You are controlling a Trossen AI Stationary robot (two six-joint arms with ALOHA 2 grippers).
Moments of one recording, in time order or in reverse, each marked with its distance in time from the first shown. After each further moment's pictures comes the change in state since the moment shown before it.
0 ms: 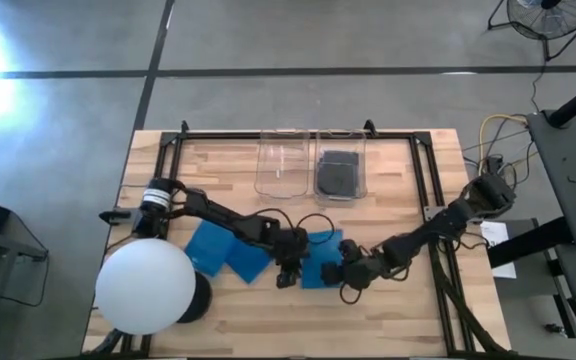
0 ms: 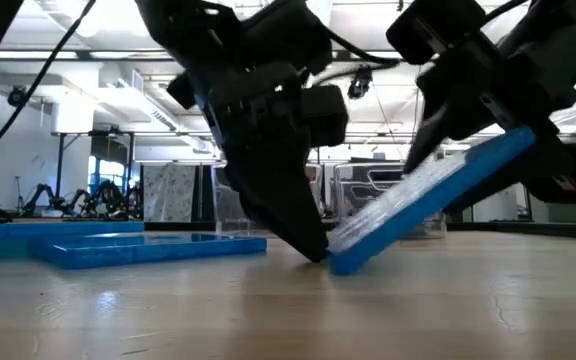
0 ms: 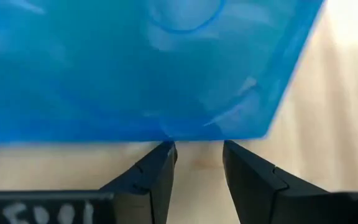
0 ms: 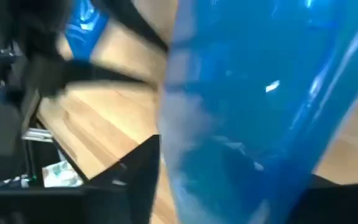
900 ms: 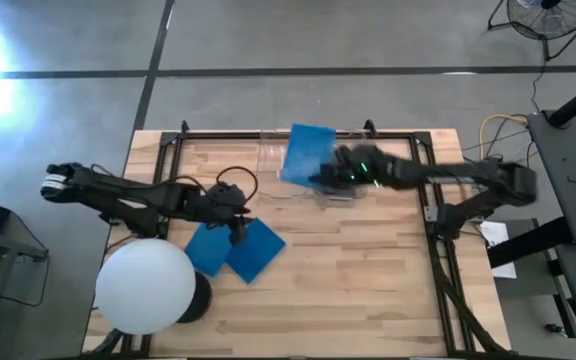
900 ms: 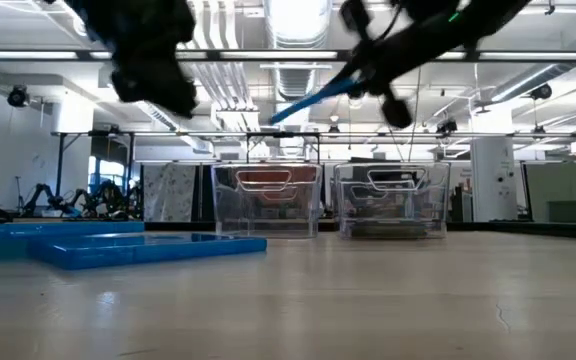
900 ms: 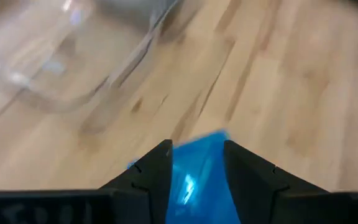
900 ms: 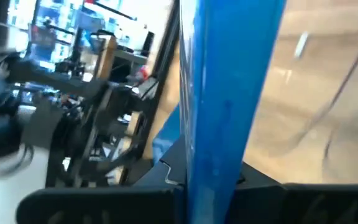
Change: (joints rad) left arm 0.017 -0.877 -0.375 -0.346 -0.534 -0.242; right arm -0.714 -0.293 0.070 0.065 -0.317 -0.634
